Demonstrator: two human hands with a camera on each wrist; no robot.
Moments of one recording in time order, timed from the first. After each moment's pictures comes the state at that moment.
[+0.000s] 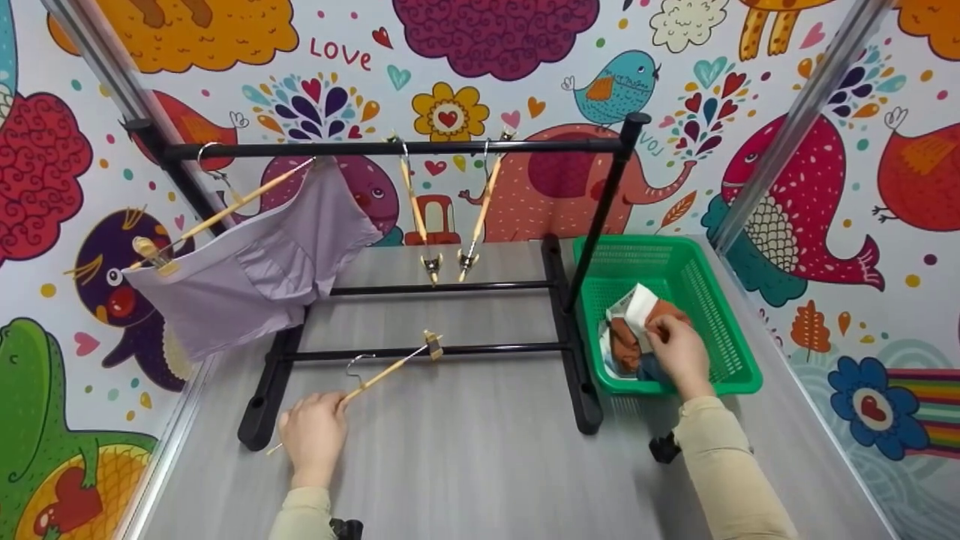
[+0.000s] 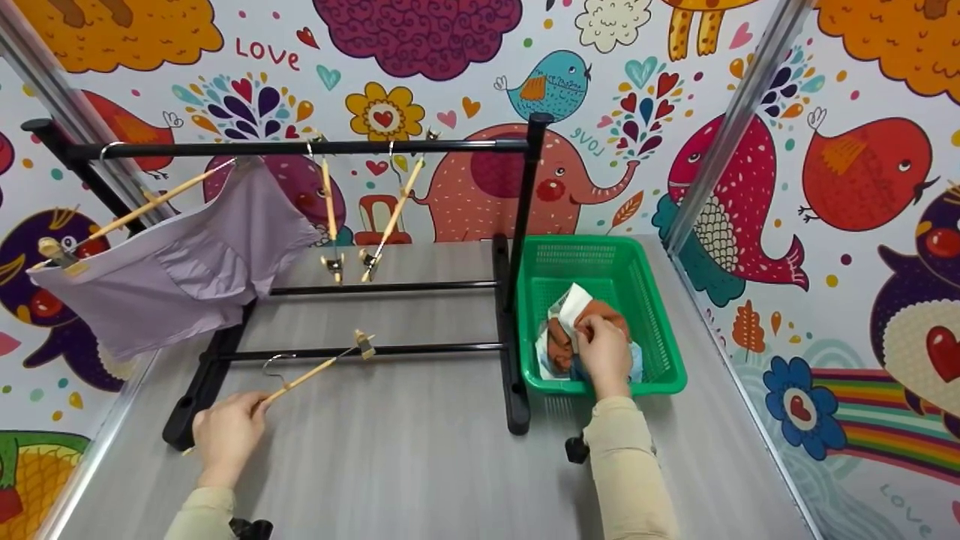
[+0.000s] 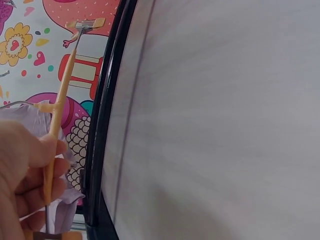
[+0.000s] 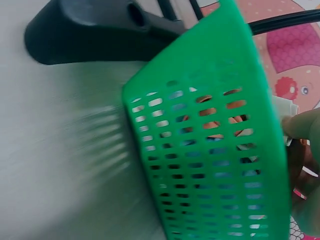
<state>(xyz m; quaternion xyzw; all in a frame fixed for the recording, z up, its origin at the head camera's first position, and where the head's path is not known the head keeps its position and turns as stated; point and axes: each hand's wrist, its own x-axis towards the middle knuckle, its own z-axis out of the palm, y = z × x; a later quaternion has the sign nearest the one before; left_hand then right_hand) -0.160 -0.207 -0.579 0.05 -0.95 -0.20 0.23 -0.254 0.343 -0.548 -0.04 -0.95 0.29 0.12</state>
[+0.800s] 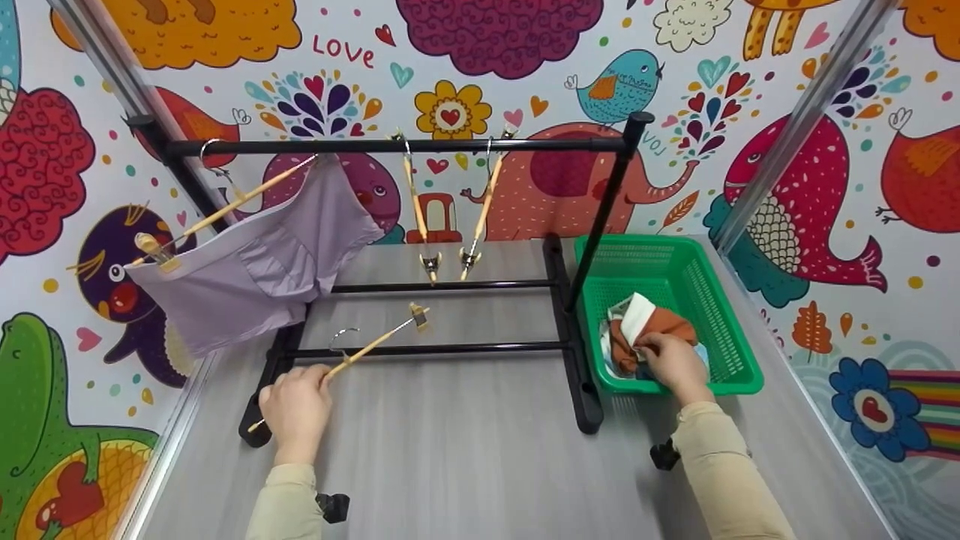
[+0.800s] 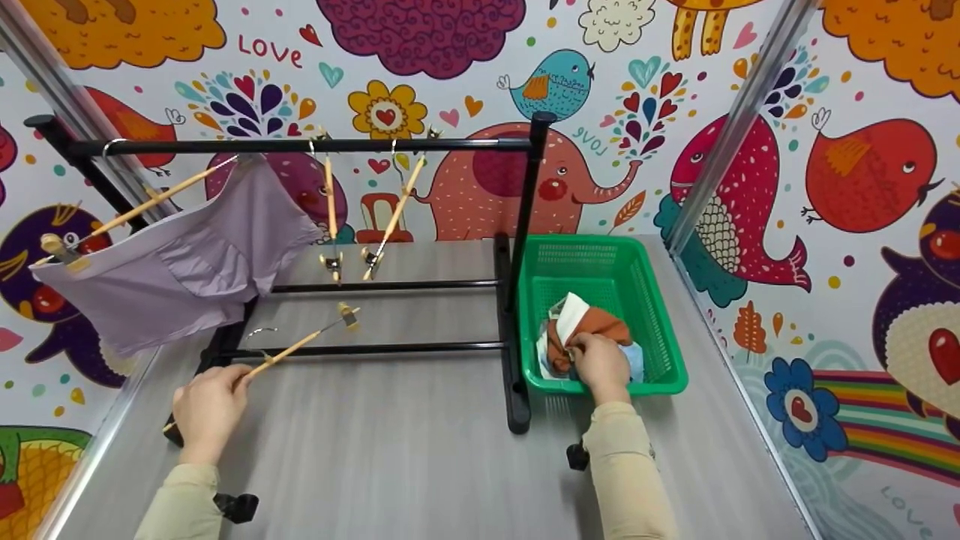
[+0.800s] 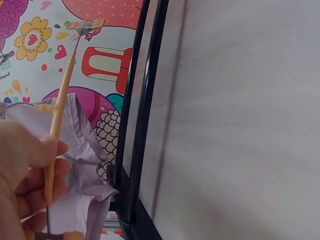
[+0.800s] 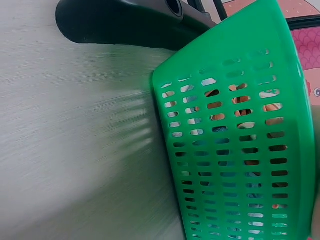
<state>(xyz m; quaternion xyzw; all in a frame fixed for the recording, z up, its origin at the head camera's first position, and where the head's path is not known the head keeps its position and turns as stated) -0.177 -0.224 -0.548 0.05 -0.94 -0.18 0.29 -0.249 0.341 -0.560 0.00 -0.97 0.23 0.02</state>
